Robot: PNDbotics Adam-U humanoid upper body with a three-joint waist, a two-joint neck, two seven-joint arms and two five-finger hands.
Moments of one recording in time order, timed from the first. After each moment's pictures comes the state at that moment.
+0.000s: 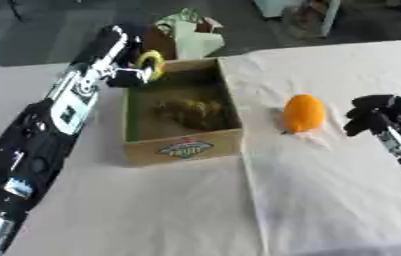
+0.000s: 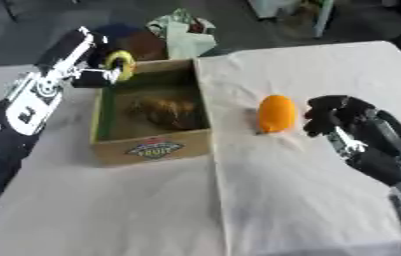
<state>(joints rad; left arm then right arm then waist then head) -0.90 0.29 -0.19 -1.02 -0.75 -0.09 -0.12 -0.23 -0.36 0.02 -1.80 -0.08 -0.14 0.38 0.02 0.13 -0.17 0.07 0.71</state>
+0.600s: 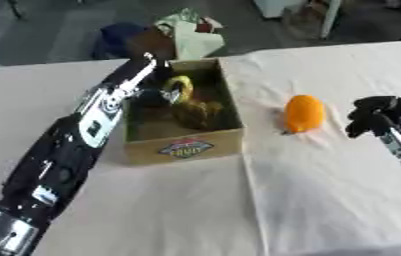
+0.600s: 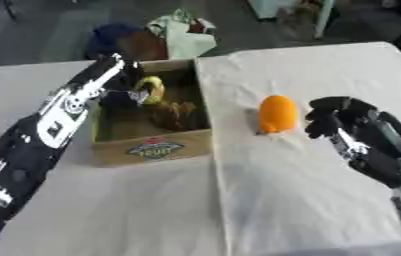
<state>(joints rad) -0.87 0.28 -0.20 -1.01 -0.68 -0.13 -0.14 -0.23 -0.35 0.02 -1.80 -0.08 -0.14 0.38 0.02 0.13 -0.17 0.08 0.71</state>
